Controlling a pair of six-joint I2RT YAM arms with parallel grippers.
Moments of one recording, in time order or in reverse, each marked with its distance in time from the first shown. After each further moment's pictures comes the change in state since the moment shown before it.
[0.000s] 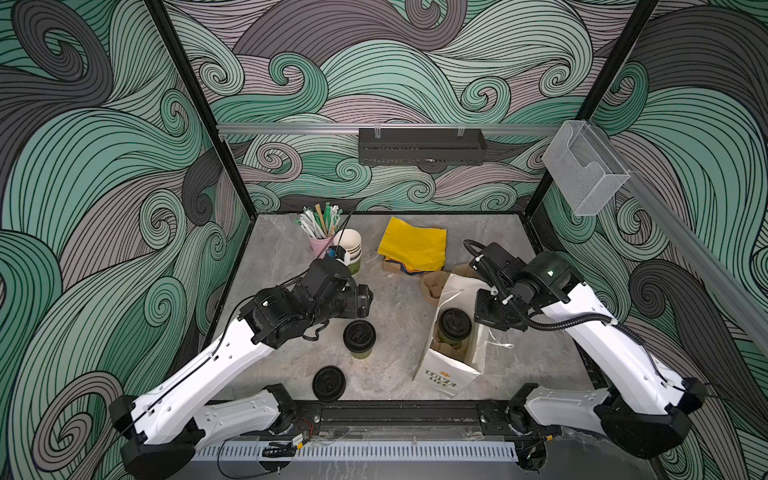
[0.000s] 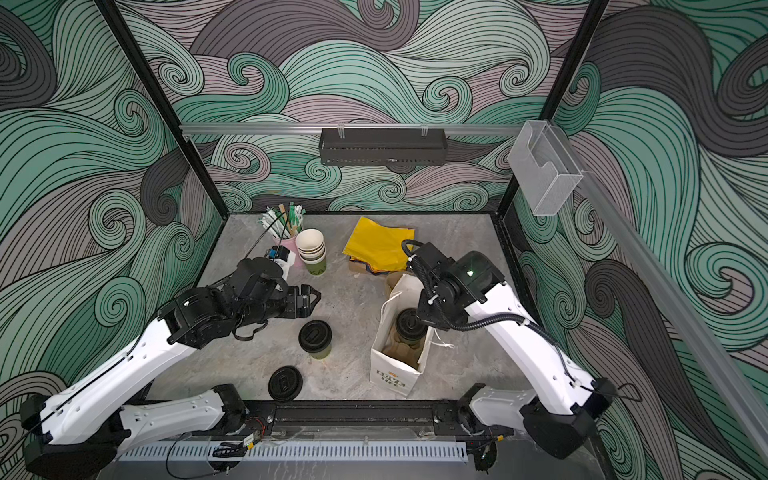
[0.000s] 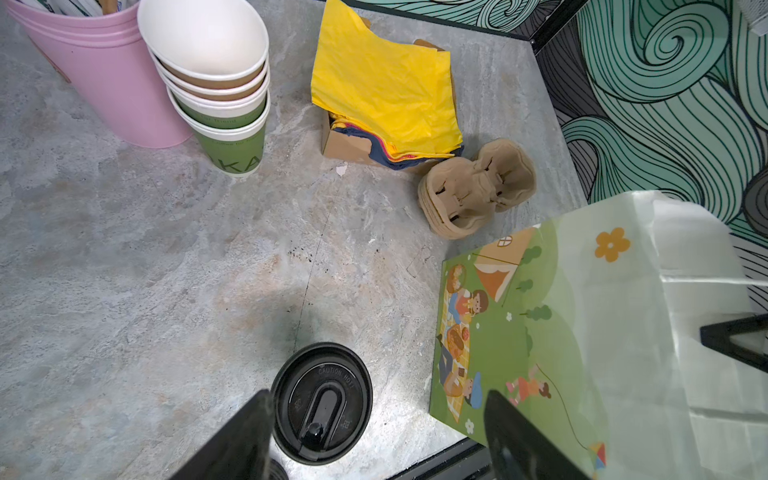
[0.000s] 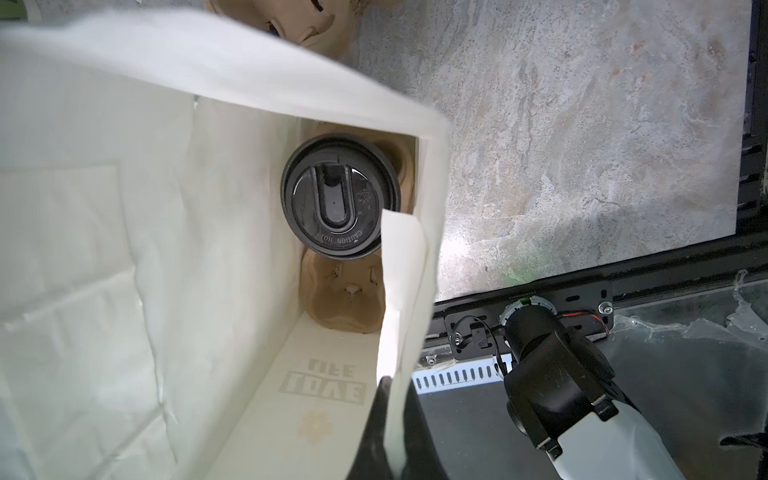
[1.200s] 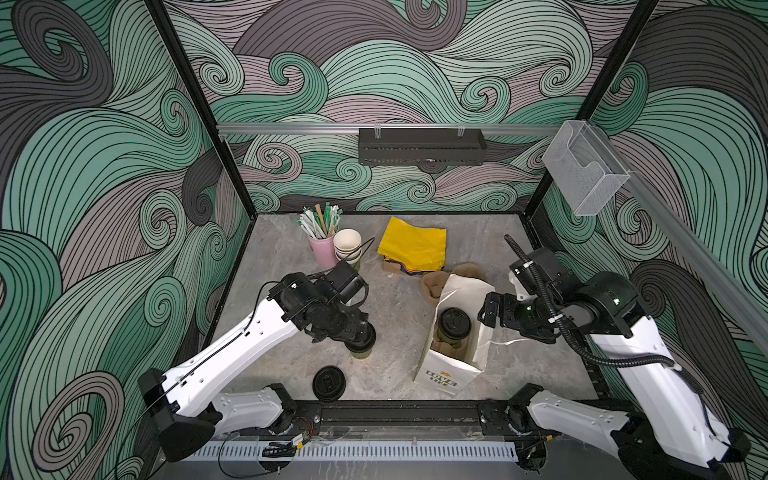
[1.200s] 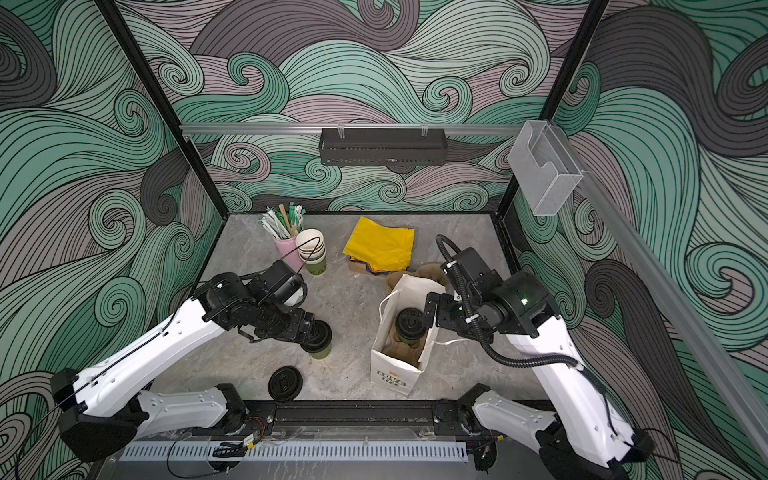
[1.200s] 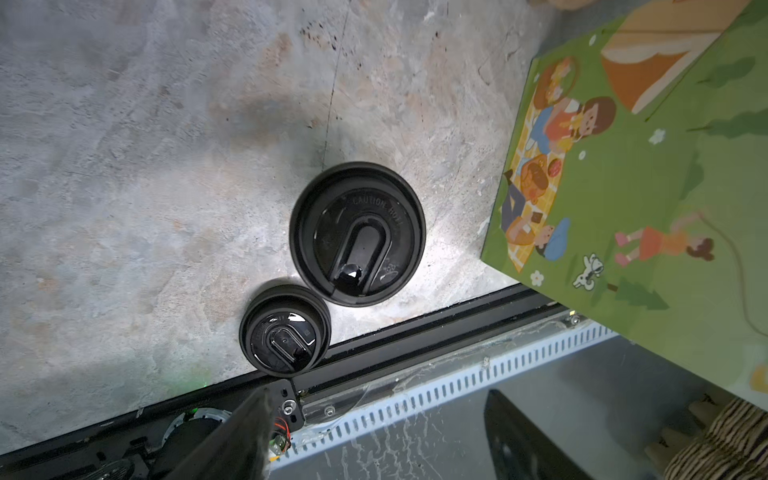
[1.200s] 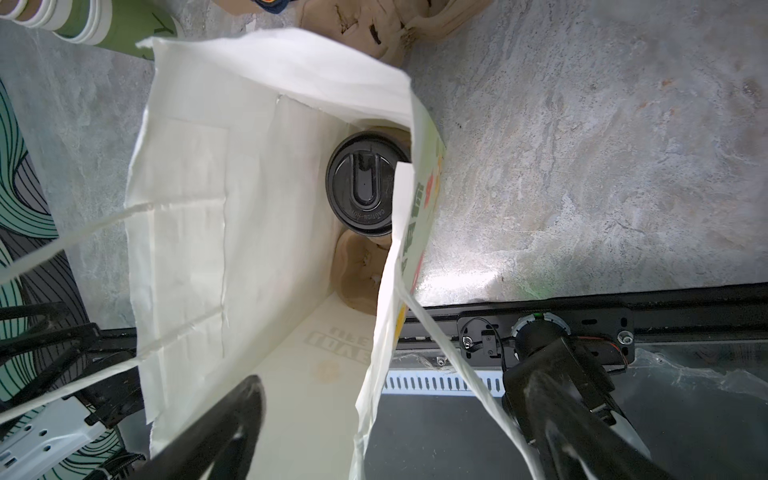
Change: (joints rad) left arm 0.001 0.182 0.049 -0.378 0.235 0.021; right arm -0.096 -0.201 0.020 0.001 -0.073 -0.109
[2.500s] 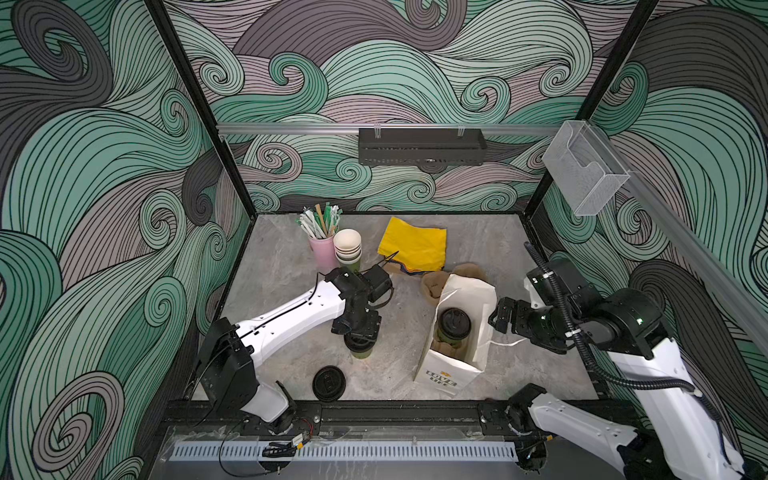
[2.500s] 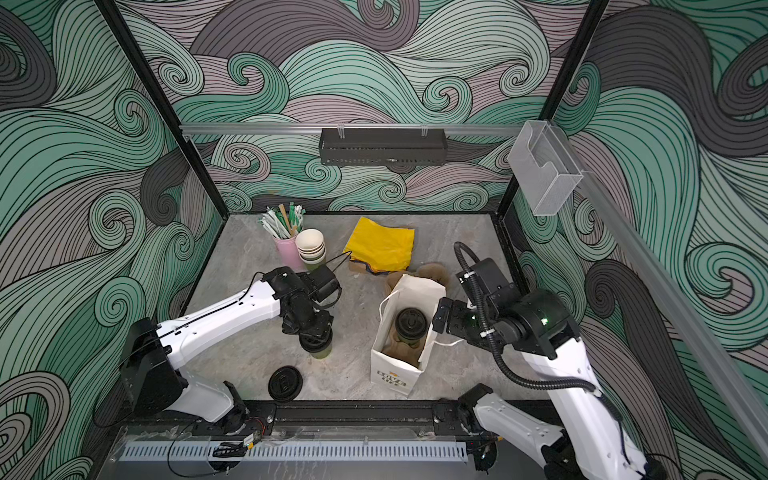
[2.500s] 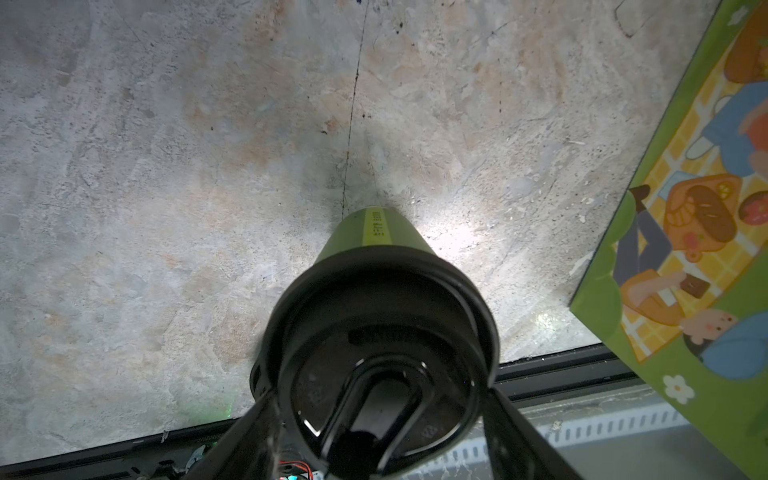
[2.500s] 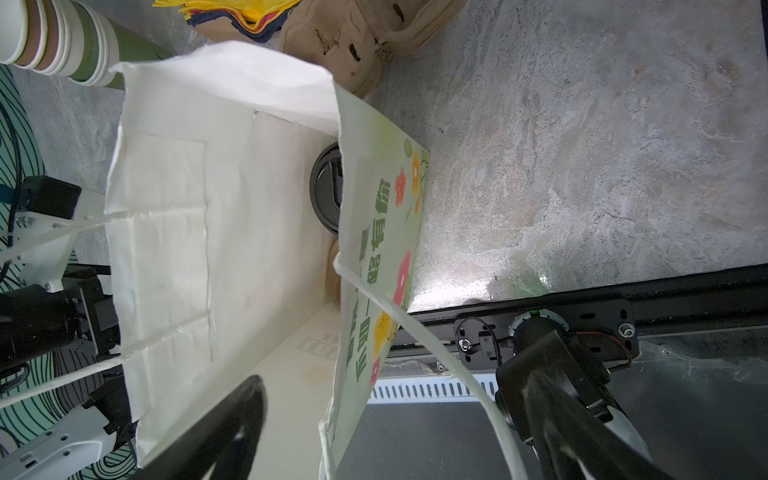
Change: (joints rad) left arm -0.004 0.270 -0.058 0.119 -0.078 0.041; right arm -0.049 -0.089 -0.053 0.000 0.006 0.020
